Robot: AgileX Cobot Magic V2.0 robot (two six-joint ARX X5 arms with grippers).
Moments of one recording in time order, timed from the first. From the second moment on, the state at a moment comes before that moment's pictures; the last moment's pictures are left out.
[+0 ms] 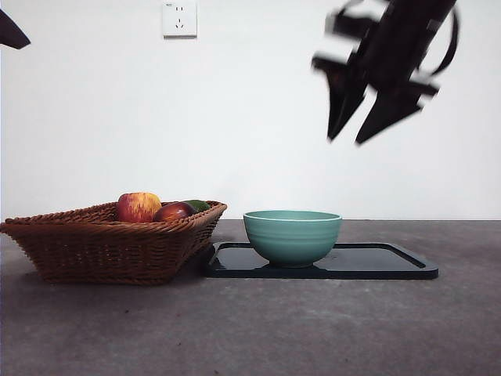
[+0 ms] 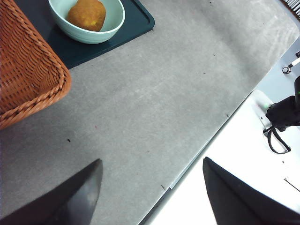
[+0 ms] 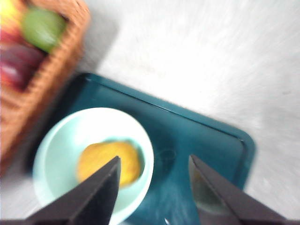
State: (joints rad) left arm -0.44 0.78 0.89 -0.88 0.53 -0.01; right arm 0.38 1.58 1.32 -0.54 -0.11 0.08
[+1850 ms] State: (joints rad) left arm -0.44 0.78 0.89 -0.88 0.53 0.00; right arm 0.48 0.74 0.86 -0.86 -0.39 0.08
